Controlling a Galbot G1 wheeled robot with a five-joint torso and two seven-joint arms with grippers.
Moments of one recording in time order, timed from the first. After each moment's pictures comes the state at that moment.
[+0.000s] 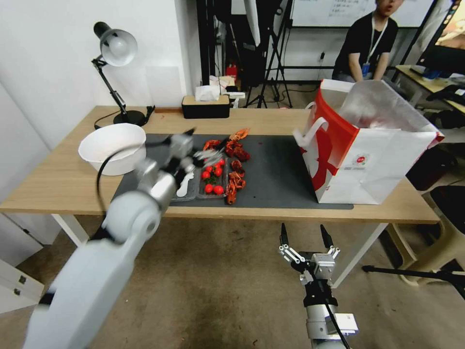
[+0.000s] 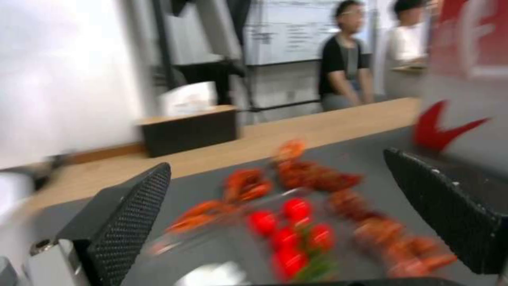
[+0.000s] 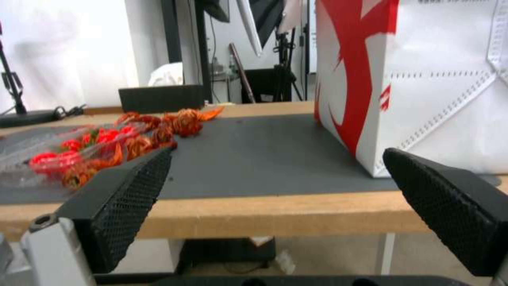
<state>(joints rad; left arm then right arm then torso) 1.21 -1.10 -0.40 -2.06 -0.42 0.20 0.02 -1.73 1.38 0.29 2.08 0.02 0.34 0.28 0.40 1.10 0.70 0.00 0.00</state>
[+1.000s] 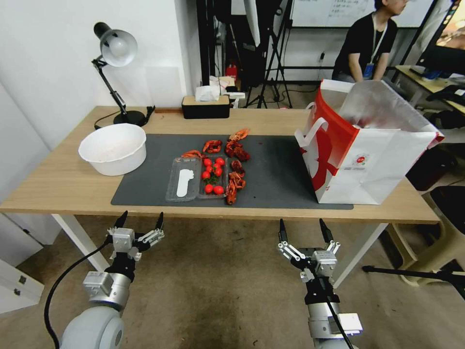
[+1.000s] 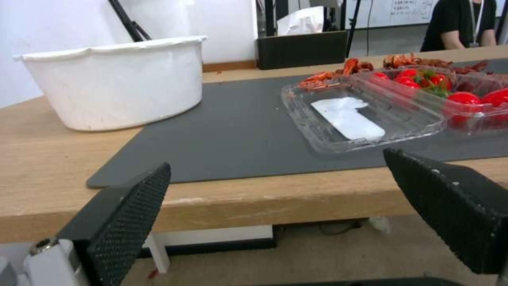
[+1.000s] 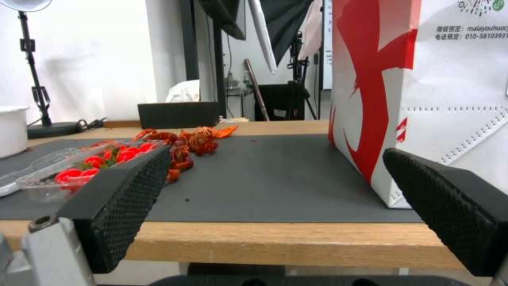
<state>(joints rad) 1.64 -1.26 -0.59 -2.03 -0.29 -0.10 -0.02 -1.74 1.38 0.31 2.09 0.00 0.37 0.22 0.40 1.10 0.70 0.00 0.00</state>
